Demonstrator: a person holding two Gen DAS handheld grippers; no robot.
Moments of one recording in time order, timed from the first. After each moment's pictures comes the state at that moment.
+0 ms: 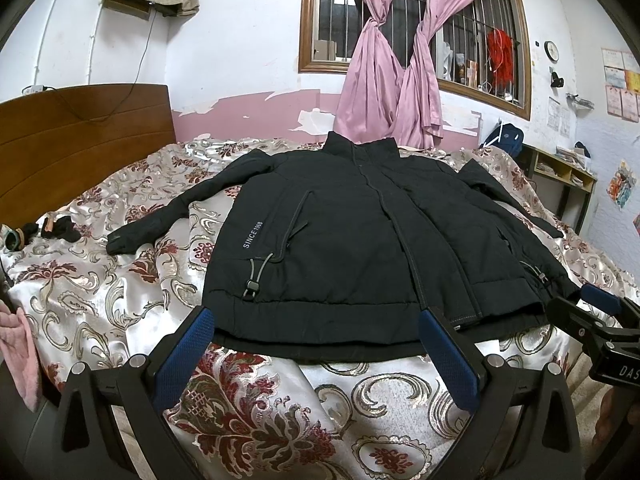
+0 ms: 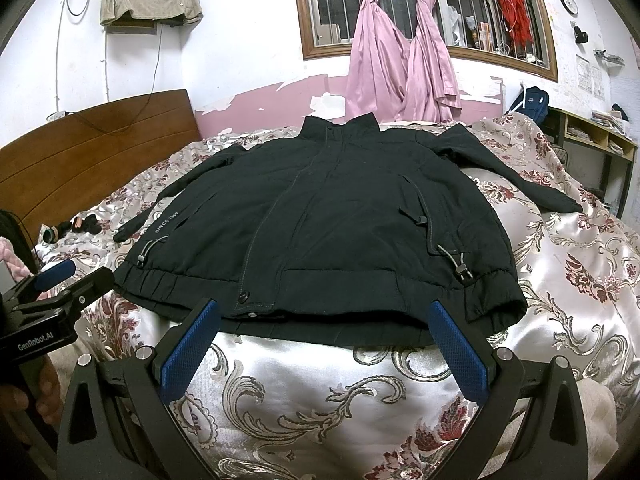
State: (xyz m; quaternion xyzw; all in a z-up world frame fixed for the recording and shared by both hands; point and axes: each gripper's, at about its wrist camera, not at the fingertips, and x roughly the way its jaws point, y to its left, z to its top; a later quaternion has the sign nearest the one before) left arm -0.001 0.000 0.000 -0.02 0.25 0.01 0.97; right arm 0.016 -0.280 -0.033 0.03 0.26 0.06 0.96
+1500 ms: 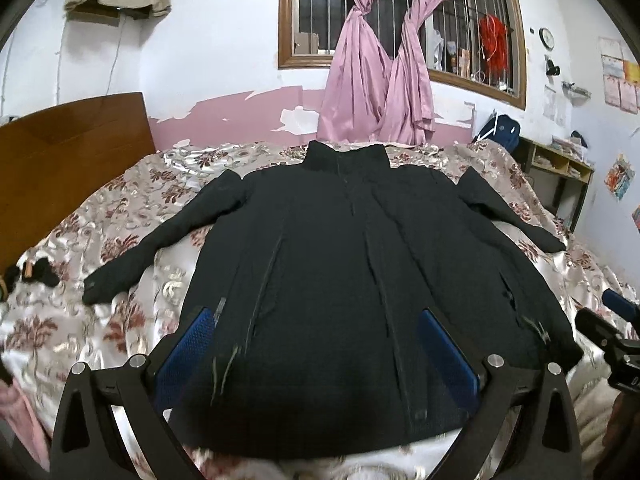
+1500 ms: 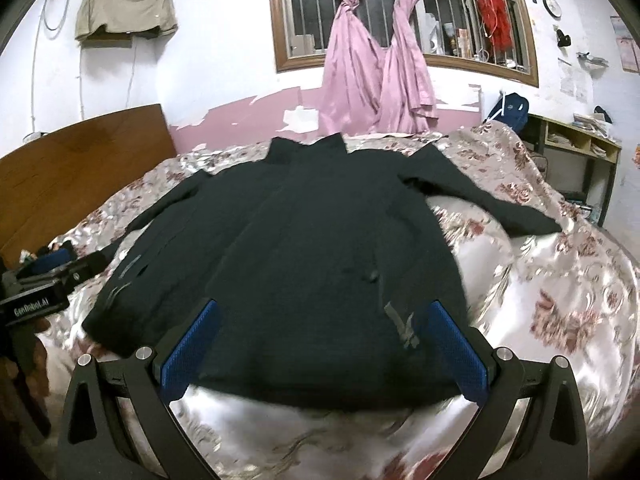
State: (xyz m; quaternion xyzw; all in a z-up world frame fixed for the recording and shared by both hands) left arm 0.109 -0.044 0.069 0.00 0.28 -0.01 0.96; right arm 0.066 -0.327 0.010 0.04 0.25 0.02 0.97
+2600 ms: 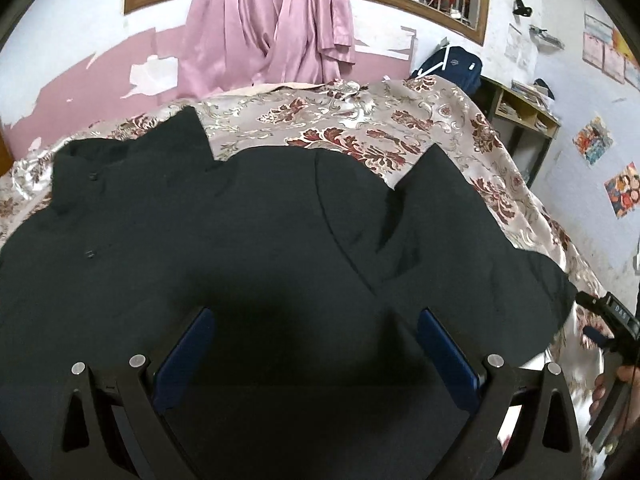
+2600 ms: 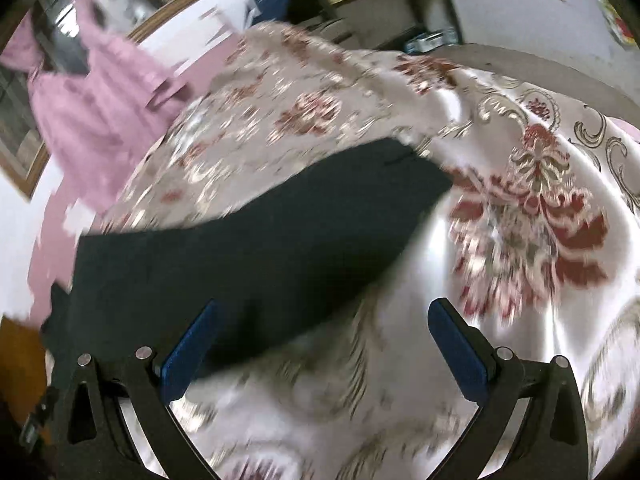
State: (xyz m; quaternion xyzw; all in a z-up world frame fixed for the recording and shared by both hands) left arm 0.506 -0.300 0.009 0.02 0.39 -0.15 0.91; right arm 0.376 -0.743 -0.106 0.36 0.32 -0.24 0.84
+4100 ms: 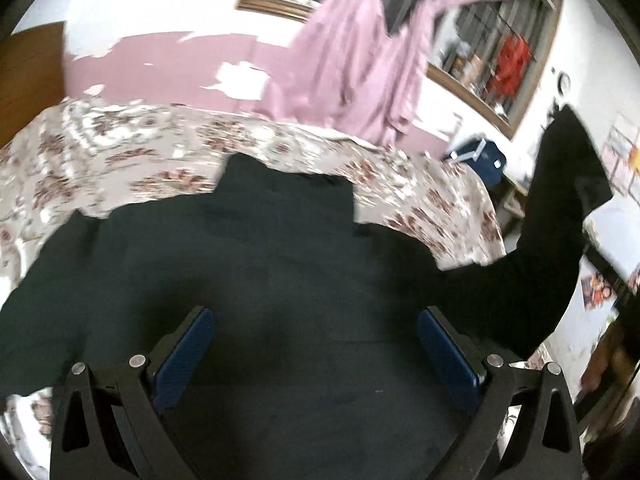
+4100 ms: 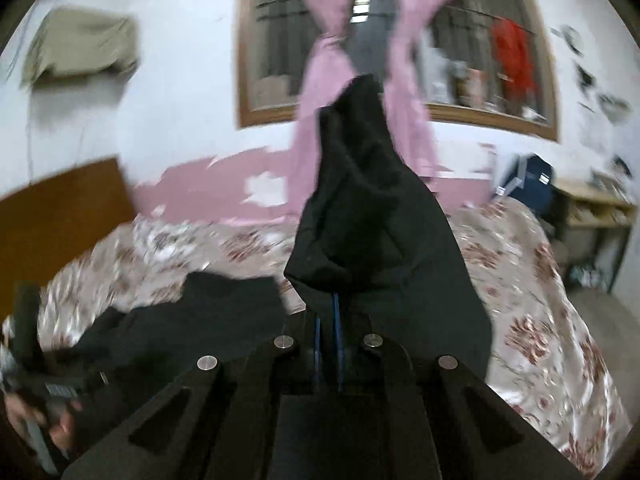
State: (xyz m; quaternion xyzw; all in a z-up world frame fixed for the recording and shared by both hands) left arm 0.448 -0.042 0.102 -0.13 0.36 -0.13 0.91; right arm 0.454 -0.427 0.157 0.01 0.18 0.03 0.98
